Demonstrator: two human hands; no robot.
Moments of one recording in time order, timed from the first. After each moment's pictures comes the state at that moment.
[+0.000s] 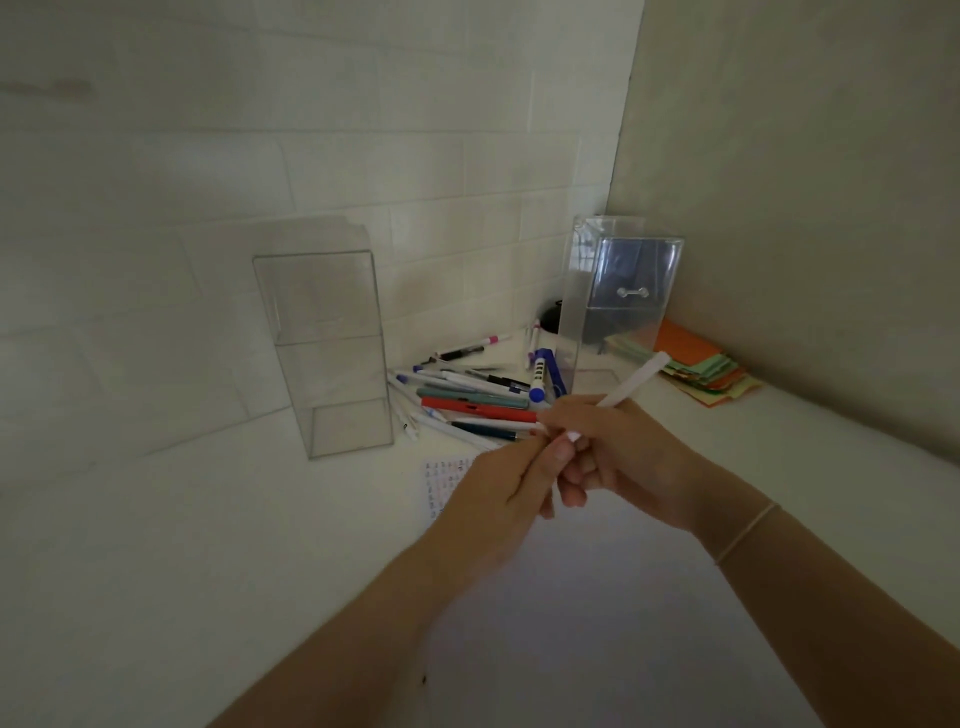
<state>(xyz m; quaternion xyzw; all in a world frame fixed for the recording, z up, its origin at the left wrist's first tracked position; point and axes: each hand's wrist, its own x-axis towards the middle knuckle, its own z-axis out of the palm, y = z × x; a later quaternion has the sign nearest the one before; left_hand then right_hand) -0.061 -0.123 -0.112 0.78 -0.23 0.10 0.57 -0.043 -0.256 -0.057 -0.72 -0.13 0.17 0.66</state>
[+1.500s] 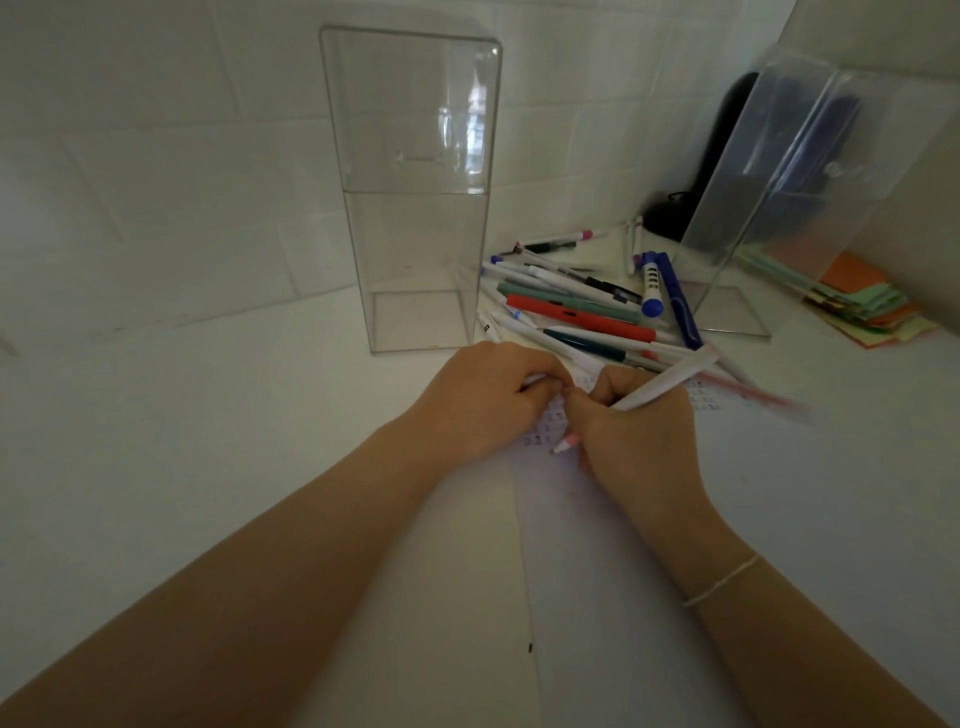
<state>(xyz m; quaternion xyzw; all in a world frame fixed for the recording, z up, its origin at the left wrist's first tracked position) -0.014 -0.031 -0.143 0.93 -0.16 0.07 0.33 -0.034 -0.166 -0.144 -0.81 -0.03 -0.11 0.58</state>
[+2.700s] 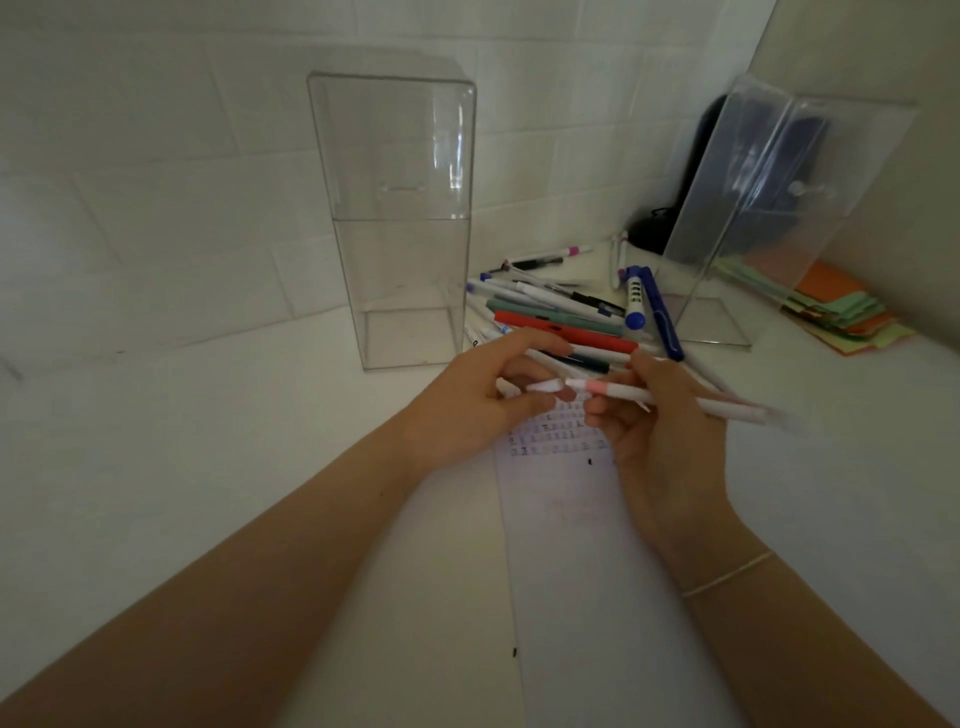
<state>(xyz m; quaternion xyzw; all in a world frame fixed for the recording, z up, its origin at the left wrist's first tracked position) -0.016 -0.029 -0.138 0.81 -0.20 0.02 0.55 -0.033 -0.186 -0.128 -0.46 0.04 -0.05 0.89</state>
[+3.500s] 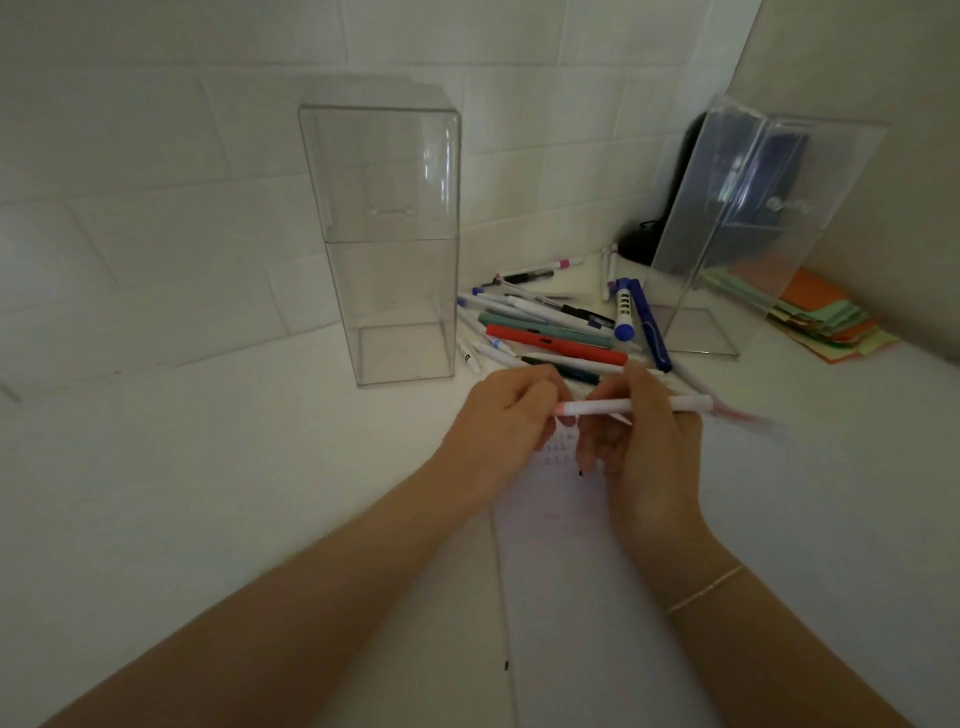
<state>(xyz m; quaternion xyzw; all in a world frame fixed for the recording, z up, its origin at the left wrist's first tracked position) -0.030 -0.063 -0.133 0.80 -0.08 0.04 0.59 -0.038 -0.181 -0.134 -0.59 0.01 -0.10 0.80</state>
